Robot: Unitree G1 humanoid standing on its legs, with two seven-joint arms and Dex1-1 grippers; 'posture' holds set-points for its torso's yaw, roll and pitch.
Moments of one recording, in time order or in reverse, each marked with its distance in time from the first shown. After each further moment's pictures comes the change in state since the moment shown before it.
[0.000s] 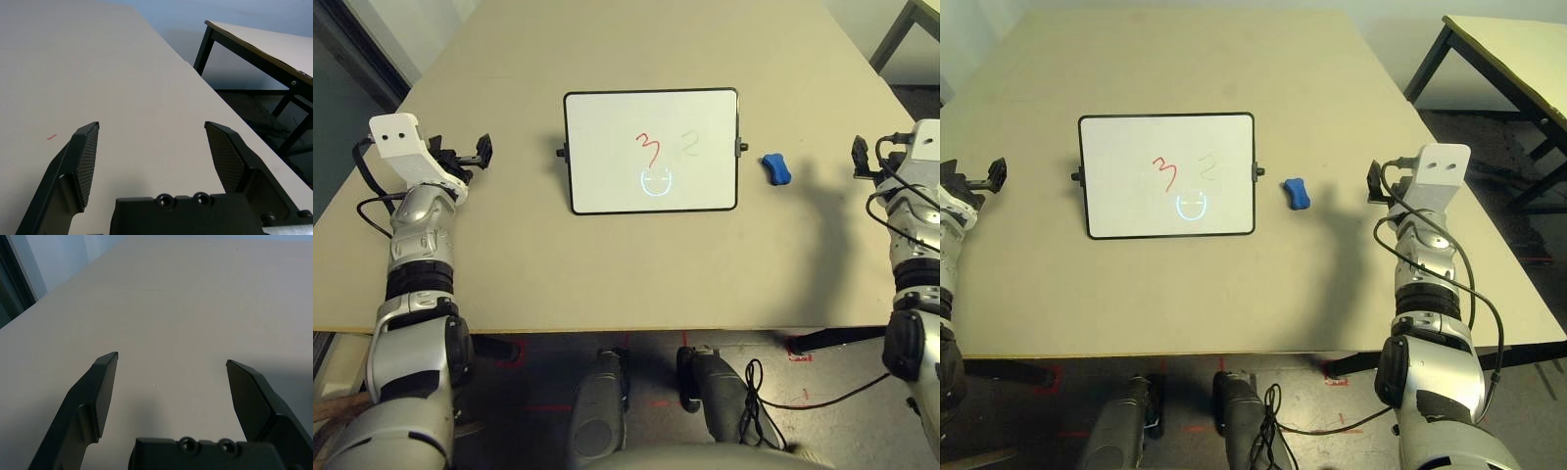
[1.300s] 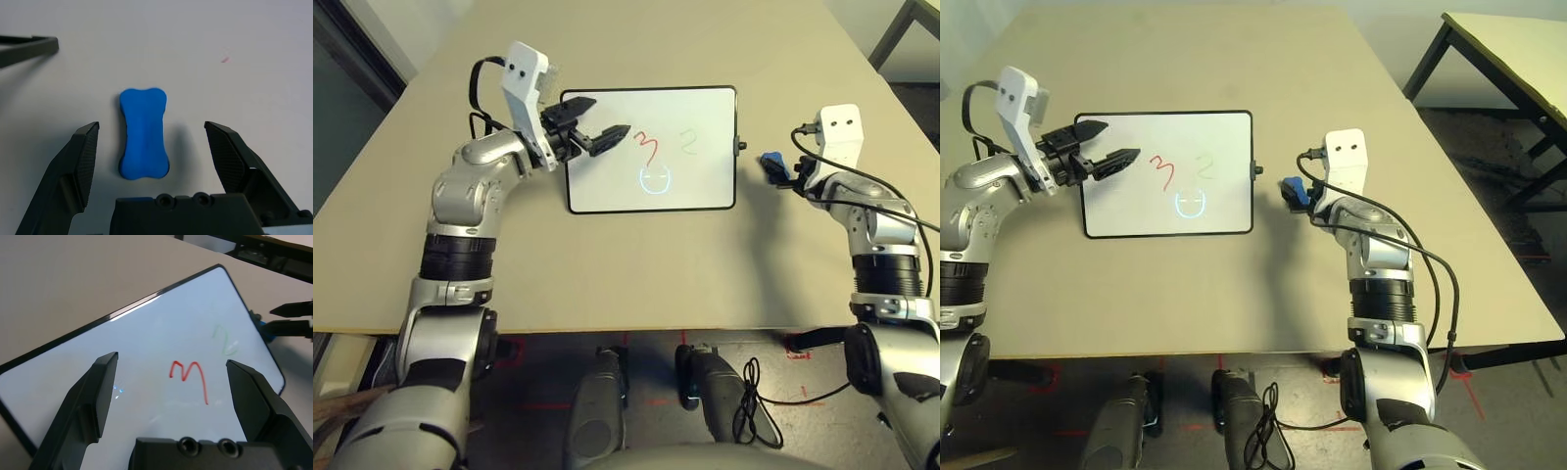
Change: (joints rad) left arm -0.074 -0.084 -0.318 -0.704 -0.111 0.617 -0.443; right arm 0.056 0.191 0.167 -0.644 0.029 0.926 0.021
